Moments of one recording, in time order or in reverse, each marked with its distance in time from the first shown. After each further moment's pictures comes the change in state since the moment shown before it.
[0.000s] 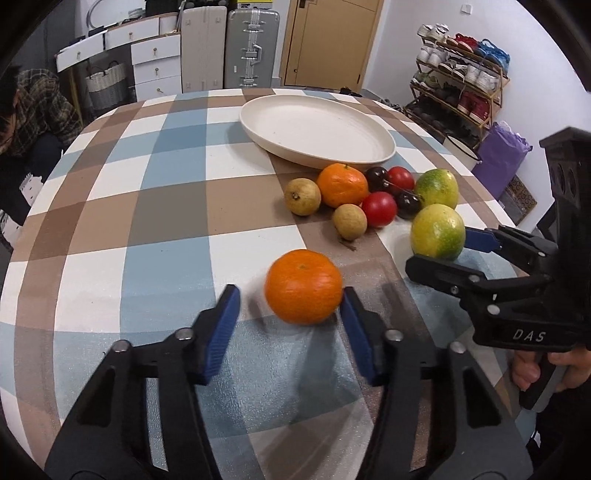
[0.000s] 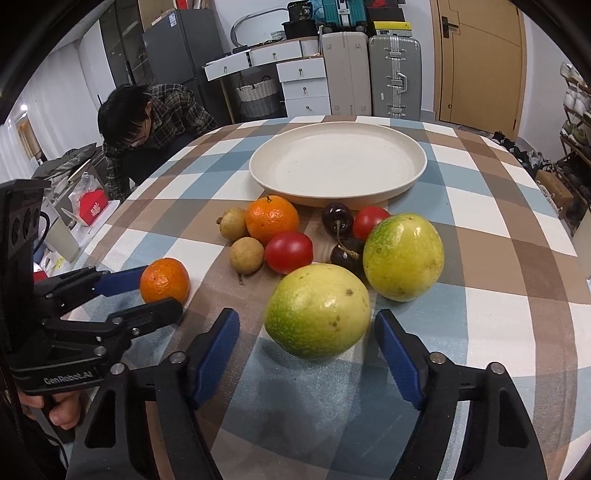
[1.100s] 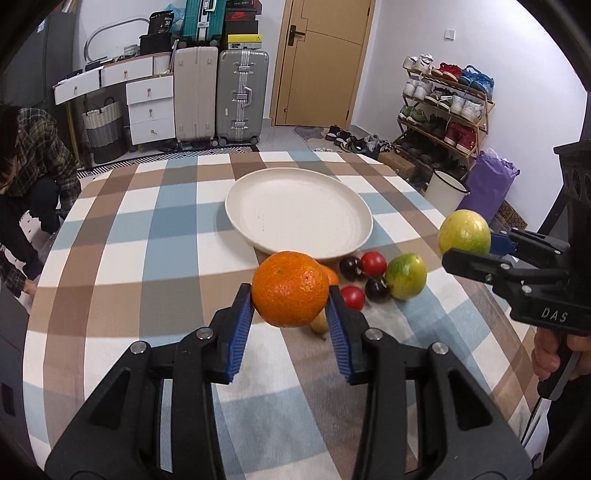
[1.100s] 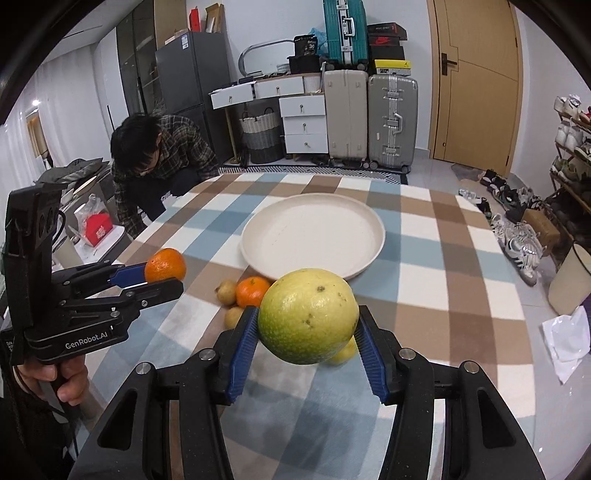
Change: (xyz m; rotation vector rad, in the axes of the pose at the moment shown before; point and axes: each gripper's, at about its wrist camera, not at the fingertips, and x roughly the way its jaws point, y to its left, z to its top) left arm -0.045 -0.017 0.058 0.017 -0.161 -0.021; right arm -0.082 -0.022 0.047 -0.051 -0.128 -0.035
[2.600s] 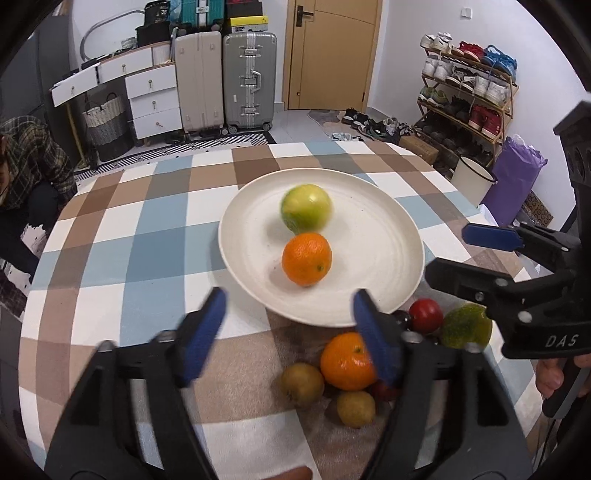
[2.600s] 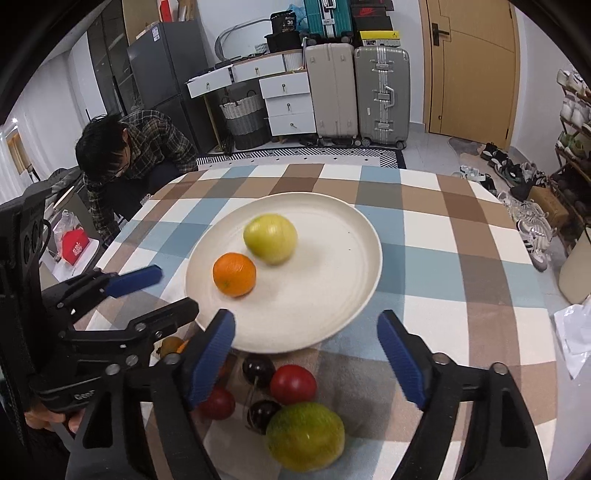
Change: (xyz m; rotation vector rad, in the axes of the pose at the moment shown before) left arm 0.104 0.009 0.050 0.026 0.070 0.085; right arm 0.099 -0.036 0.050 0.060 0.091 -0.001
